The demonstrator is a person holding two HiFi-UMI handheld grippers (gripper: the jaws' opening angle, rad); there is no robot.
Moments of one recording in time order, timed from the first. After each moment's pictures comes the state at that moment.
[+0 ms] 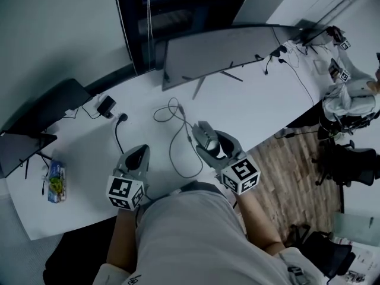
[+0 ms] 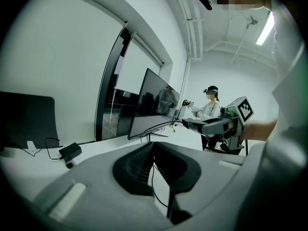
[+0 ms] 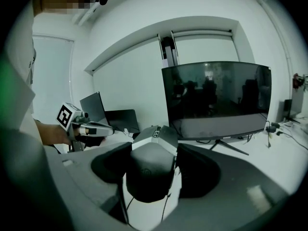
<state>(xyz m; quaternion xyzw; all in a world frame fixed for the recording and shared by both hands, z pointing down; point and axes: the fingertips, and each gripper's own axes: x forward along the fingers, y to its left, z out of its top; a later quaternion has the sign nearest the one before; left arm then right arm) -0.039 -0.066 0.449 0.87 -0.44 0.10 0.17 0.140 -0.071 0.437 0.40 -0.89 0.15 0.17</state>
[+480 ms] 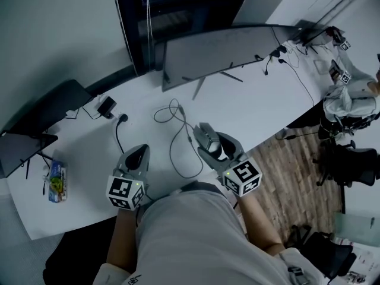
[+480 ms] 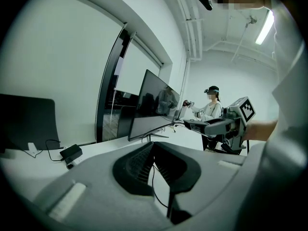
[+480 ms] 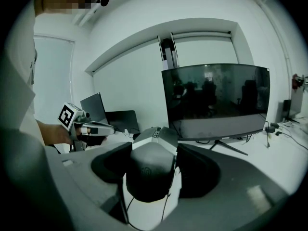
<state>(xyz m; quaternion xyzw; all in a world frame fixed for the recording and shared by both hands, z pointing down) -0.037 -0.065 0.443 0.87 -0.45 0.09 0.16 0.146 -0.064 0.432 0.40 -0.89 0.15 0.16</state>
